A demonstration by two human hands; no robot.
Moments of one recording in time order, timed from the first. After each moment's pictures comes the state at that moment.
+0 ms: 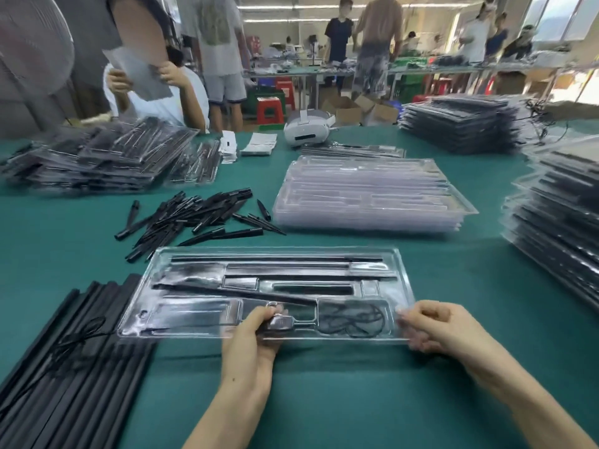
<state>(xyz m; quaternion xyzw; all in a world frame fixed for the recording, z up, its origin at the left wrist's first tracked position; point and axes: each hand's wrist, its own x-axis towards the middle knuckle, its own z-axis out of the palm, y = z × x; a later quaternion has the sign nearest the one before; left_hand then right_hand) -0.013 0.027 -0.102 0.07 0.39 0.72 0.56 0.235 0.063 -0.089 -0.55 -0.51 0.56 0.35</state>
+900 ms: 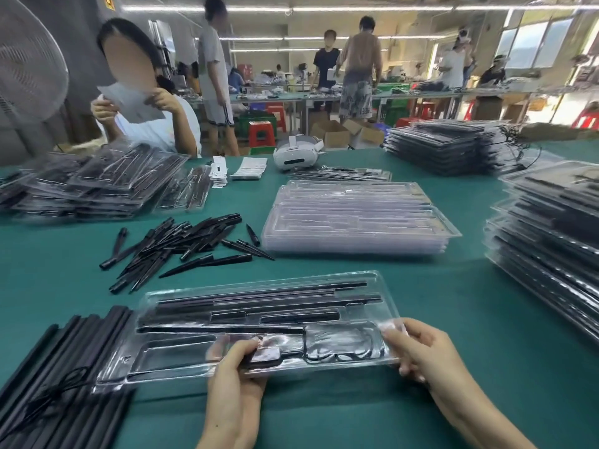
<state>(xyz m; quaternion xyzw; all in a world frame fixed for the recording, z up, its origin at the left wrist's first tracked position) -0.009 0.024 -0.094 0.11 0.40 0.73 0.55 0.218 0.063 -0.096 -0.53 -0.50 0.51 0.45</state>
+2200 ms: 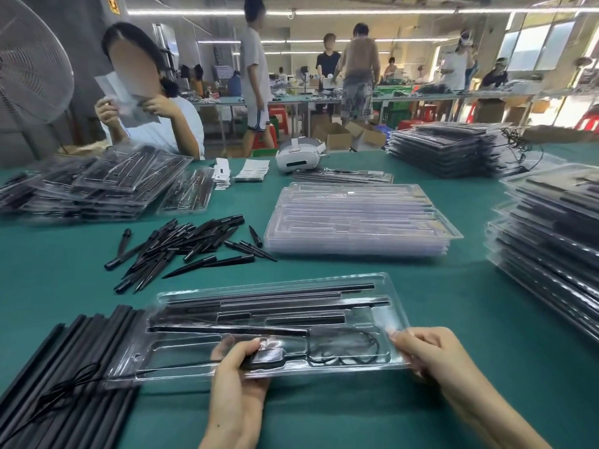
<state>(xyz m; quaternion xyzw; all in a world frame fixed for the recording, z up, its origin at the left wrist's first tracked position) -0.007 0.021 -0.090 0.07 0.41 0.73 0.55 0.227 0.064 -0.091 -0.51 -0.58 0.48 0.41</state>
